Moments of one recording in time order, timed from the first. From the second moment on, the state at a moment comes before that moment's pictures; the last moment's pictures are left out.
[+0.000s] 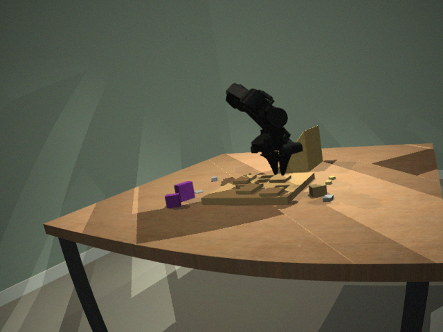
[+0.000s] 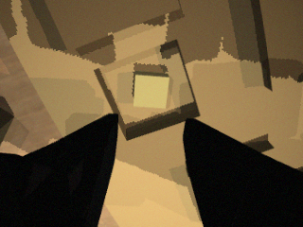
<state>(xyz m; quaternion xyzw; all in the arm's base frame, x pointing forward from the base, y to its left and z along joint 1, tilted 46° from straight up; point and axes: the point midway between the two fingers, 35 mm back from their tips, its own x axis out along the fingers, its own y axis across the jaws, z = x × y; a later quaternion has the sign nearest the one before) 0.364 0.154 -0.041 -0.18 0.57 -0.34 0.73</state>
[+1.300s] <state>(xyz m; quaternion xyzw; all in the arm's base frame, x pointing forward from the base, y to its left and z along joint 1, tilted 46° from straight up) 0.369 0.136 -0.058 -0.45 0.65 -0.09 0.60</state>
